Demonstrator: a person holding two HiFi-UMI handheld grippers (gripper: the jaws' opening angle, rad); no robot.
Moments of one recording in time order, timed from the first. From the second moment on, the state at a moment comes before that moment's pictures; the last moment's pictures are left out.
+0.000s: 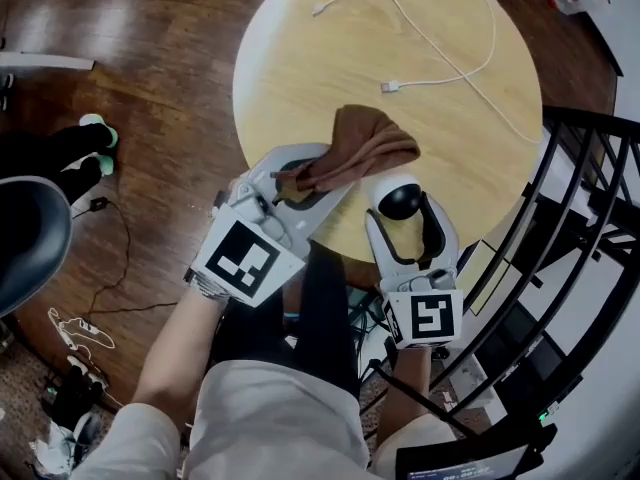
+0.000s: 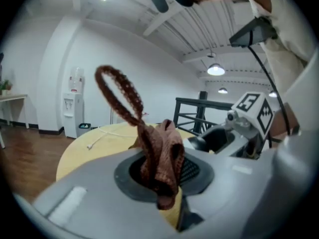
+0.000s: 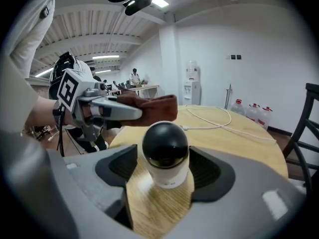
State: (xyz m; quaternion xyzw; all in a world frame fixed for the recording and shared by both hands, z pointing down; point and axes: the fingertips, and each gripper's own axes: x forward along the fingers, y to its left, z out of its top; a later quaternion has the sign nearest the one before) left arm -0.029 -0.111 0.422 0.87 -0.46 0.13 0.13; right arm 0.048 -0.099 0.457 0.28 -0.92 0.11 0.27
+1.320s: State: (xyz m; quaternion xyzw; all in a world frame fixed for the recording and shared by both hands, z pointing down) left arm 0.019 -0.072 0.504 0.87 -0.39 0.22 0.18; right arm 0.049 -0.101 0.454 0.35 -0.90 0.08 0.24
